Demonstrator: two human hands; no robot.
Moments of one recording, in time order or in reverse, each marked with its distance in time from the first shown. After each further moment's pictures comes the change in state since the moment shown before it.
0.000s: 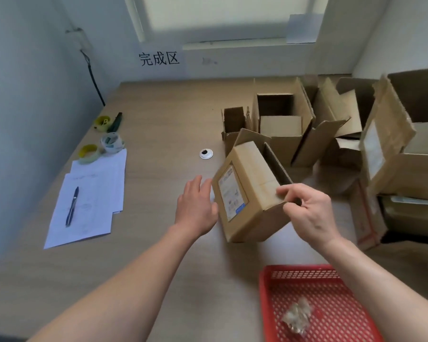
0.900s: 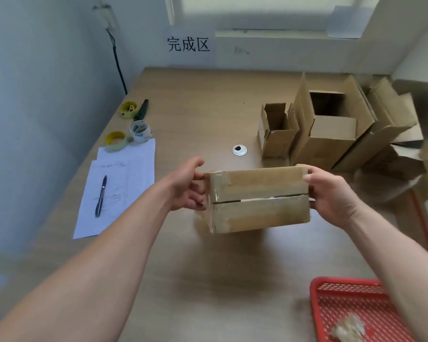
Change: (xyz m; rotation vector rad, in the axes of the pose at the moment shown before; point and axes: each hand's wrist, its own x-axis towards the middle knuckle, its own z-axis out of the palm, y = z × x) left_hand 0.029 -0.119 -0.108 -1.146 -0.476 -0.599; right_hand 0.062 -0.029 0.080 0.499 -0.299 0.528
